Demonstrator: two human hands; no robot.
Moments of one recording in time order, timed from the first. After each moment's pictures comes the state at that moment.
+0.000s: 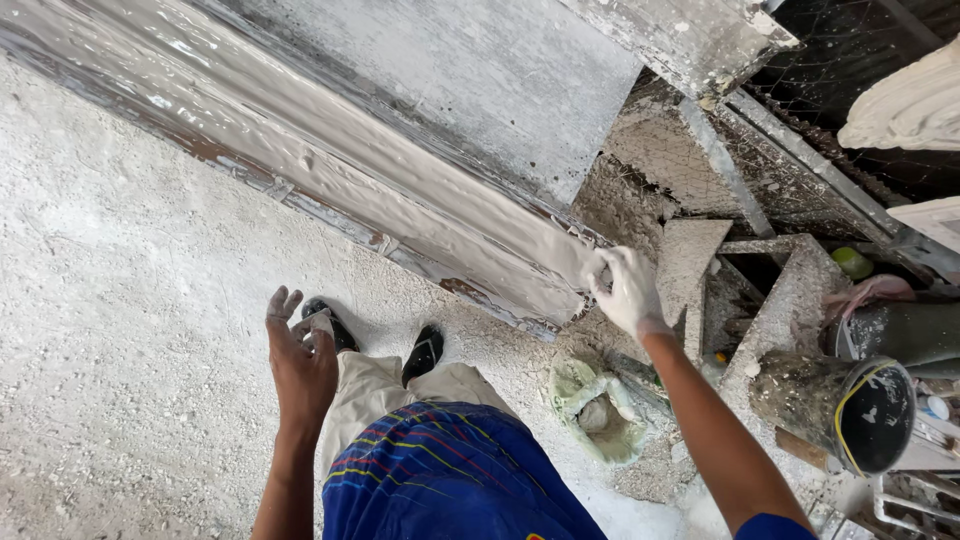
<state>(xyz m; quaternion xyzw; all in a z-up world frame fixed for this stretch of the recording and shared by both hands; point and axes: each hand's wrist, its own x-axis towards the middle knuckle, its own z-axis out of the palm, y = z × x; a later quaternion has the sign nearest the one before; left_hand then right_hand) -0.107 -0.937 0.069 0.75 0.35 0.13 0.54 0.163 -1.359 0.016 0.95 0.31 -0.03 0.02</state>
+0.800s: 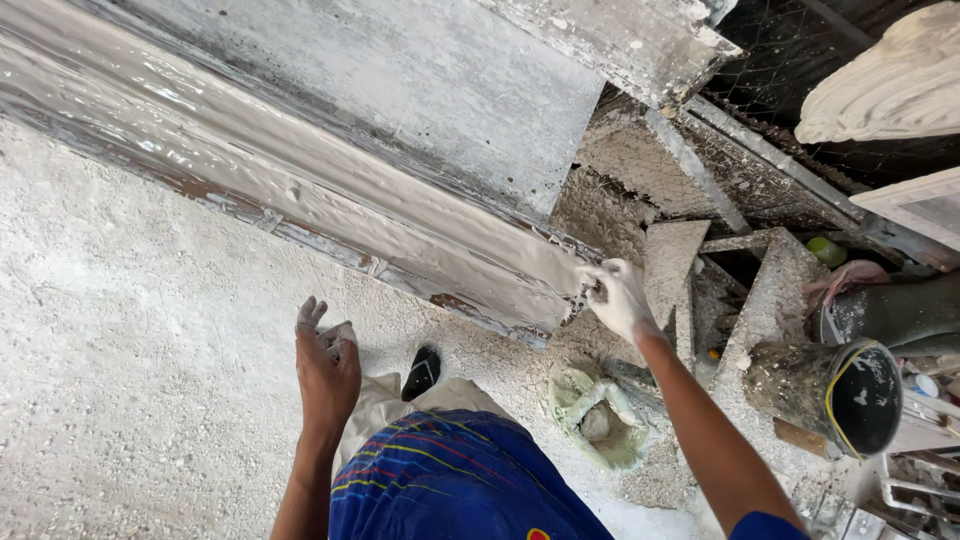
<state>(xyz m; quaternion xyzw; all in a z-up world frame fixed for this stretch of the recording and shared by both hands) -0.087 -0.954 0.056 0.79 0.28 0.16 0.53 0.150 -1.363 0.035 0.96 0.21 -0.12 -0.10</state>
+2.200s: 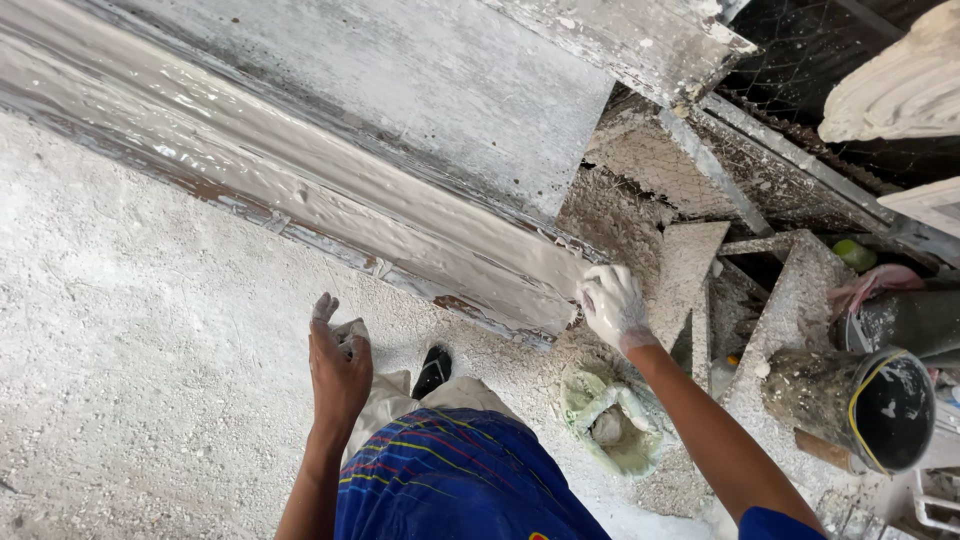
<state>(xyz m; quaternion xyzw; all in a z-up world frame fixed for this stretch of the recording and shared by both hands) -0.081 -0.964 0.057 0.80 0.28 0.13 0.52 0.138 -1.360 0.017 0.94 0.35 0.02 -0.04</state>
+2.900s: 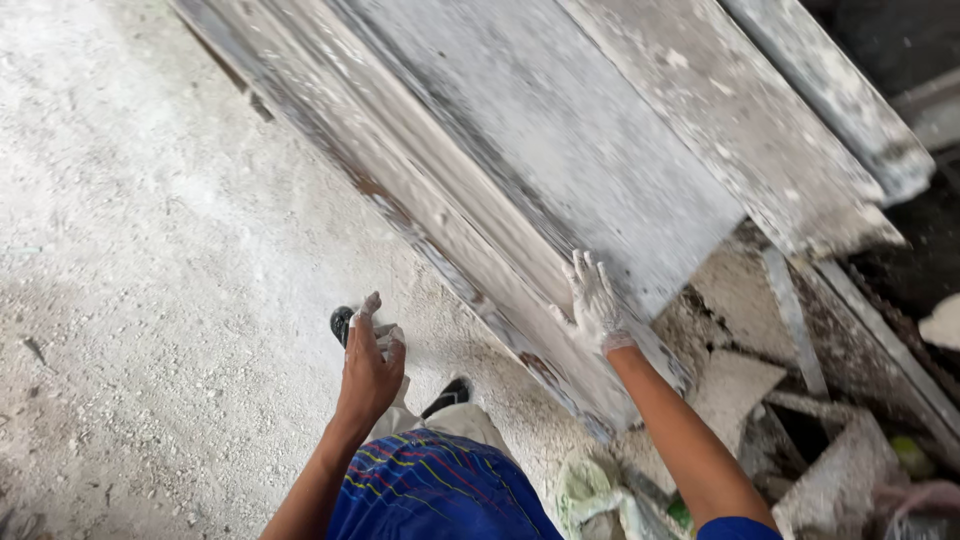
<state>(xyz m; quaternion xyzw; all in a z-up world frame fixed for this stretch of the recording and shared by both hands) -0.098 -0.890 0.066 0.76 0.37 0.16 0.51 0.213 -1.143 -0.010 0.85 0.51 -0.12 -0.04</state>
